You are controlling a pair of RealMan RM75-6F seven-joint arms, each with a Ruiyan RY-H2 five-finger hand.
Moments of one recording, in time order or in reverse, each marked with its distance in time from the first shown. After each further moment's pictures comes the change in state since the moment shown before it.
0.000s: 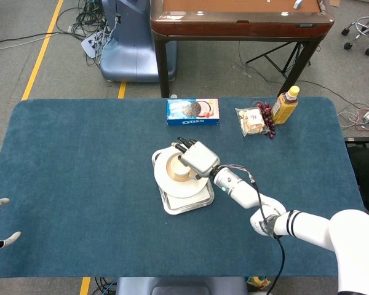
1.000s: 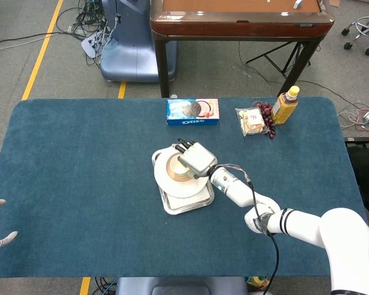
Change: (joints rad) left arm 0.006 0.013 -0.009 -0.007 -0.019 -0.006 -0.008; right arm 0.038 -0.034 -0.016 0.044 0.081 -0.049 -0.020
